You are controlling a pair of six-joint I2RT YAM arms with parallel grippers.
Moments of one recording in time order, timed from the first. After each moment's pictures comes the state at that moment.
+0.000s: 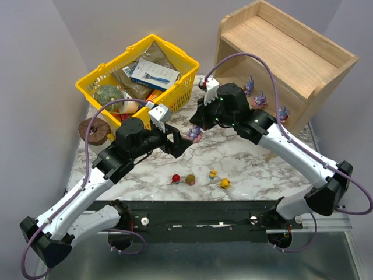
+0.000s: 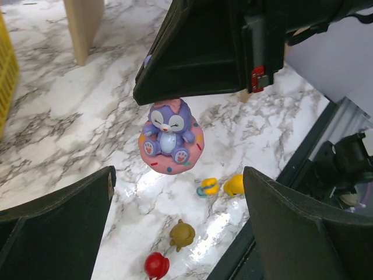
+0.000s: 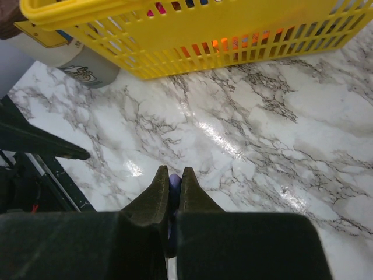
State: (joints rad) left arm -0.68 0.88 0.93 -0.27 0.22 -0.23; right arm 0.79 1.48 1.48 -0.47 -0.10 0.18
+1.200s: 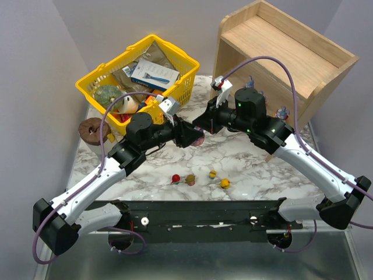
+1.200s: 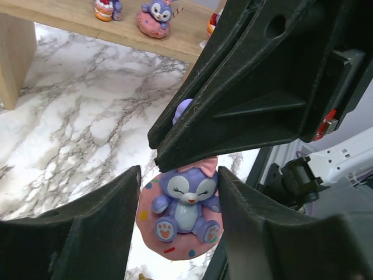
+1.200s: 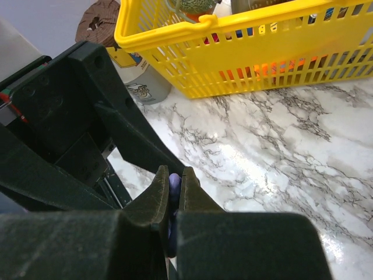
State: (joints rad) left arm -0.68 1.04 0.90 0.08 0.39 -0.38; right arm 0.79 1.29 1.38 -0.39 -0.22 0.27
